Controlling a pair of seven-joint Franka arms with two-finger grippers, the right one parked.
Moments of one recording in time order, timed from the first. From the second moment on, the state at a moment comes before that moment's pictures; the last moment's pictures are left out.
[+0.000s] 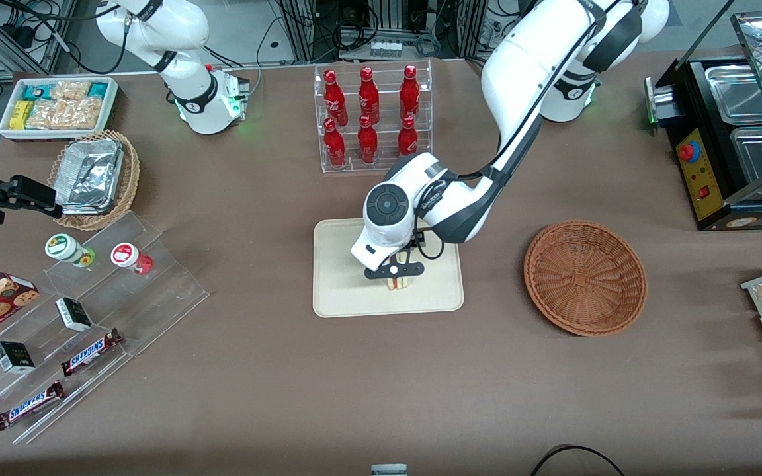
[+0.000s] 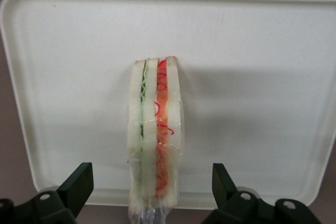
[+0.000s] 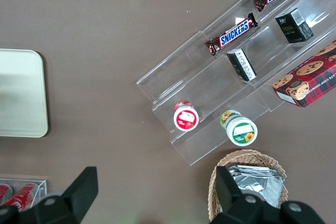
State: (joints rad) arm -0.58 0.76 -0.24 -1.33 0.07 1.96 -0.88
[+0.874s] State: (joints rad) arm -0.31 0.52 -0.23 -1.31 0.08 1.65 -0.34
